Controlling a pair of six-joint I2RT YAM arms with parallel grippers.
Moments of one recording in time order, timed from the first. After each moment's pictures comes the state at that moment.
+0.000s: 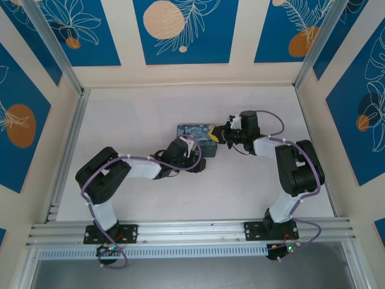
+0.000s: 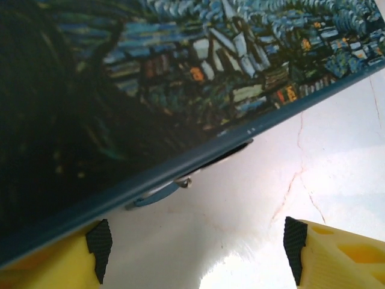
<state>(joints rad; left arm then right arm) -0.80 1.80 0.82 0.27 0.14 -0.51 0.23 1.72 0.85 0.27 -0.81 1.14</state>
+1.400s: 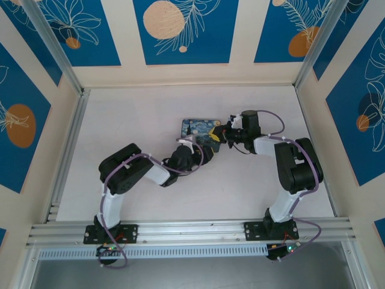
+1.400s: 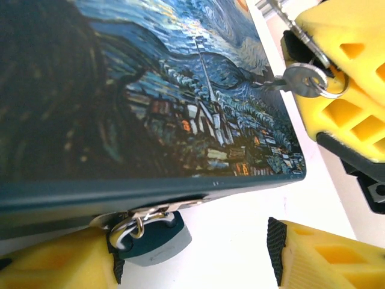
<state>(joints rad) -0.86 2.02 0.79 0.90 -0.01 -0.93 0.21 1.75 0.86 0.27 -0.82 1.13</state>
